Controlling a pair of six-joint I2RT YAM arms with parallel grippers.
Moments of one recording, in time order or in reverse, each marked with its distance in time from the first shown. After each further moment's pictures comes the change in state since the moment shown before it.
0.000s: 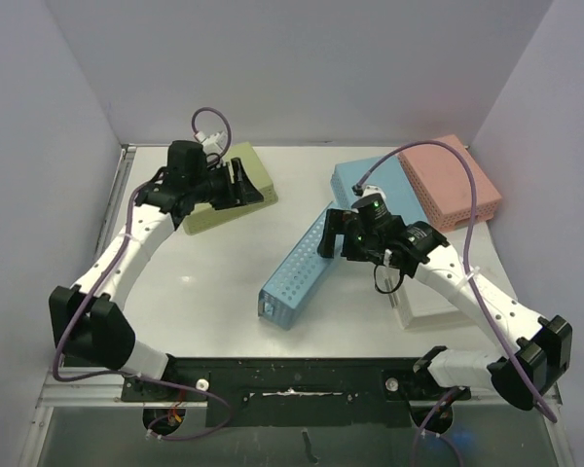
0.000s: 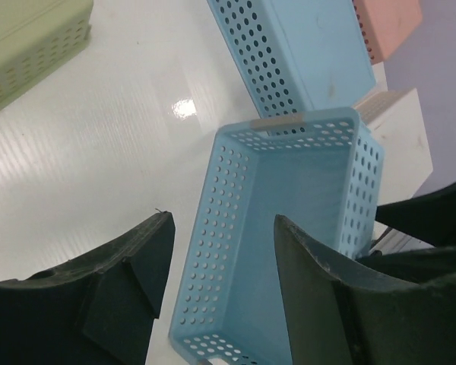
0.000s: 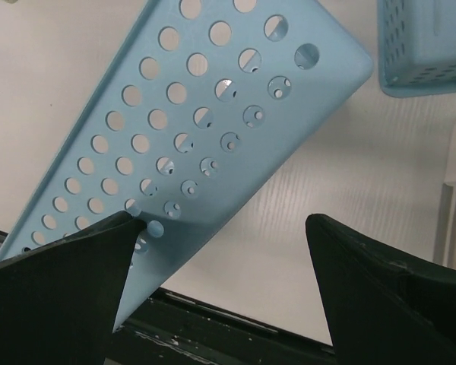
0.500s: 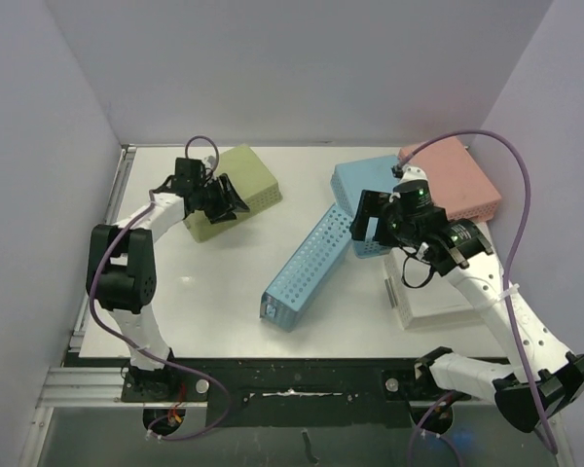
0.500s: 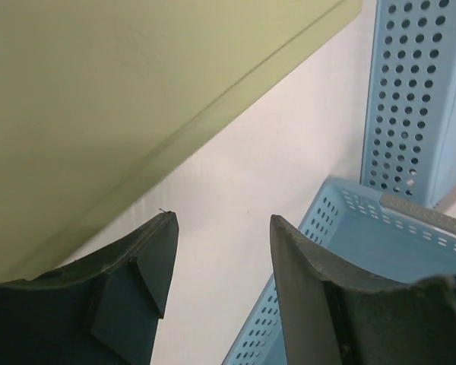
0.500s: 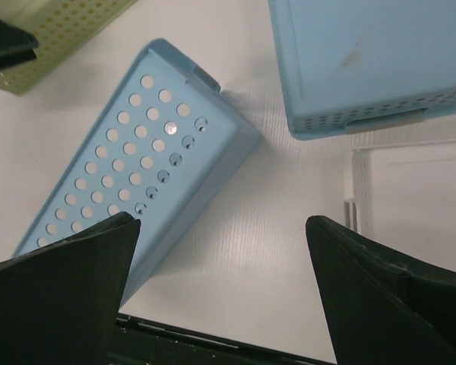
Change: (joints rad) left arm 0.146 0.330 -0.092 0.199 0.048 -0.108; right arm -0.163 -0.088 0.129 -0.084 0.048 -0.134
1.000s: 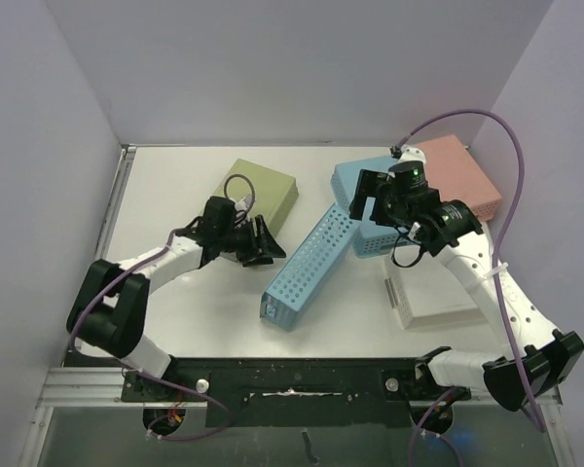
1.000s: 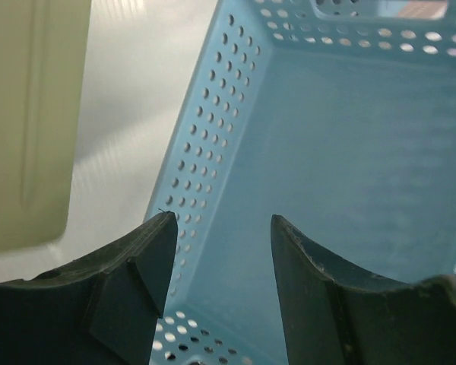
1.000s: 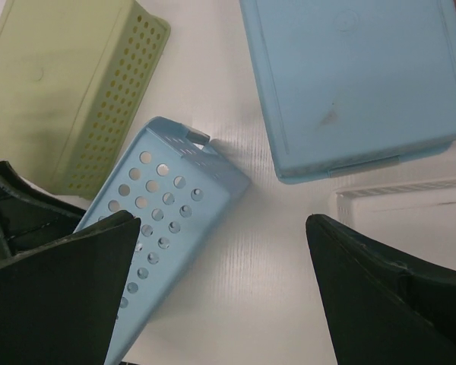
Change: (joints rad) left arm -0.241 -0.341 -0.432 0.188 0.101 -0.195; right arm -0.021 0.122 0.089 0.058 0.048 -0.016
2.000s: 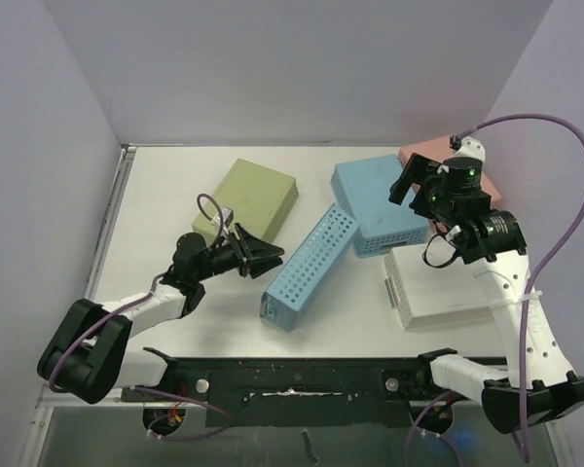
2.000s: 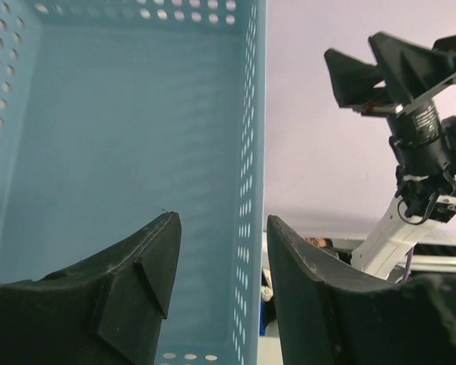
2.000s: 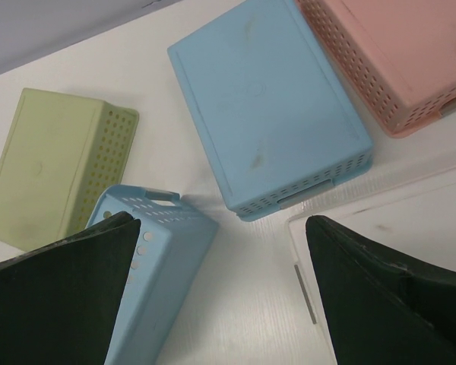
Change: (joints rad) left arm -0.067 -0.177 -0.417 0.918 0.094 -0.703; right arm -0.230 -0.139 0.031 -0.013 0.008 -0.003
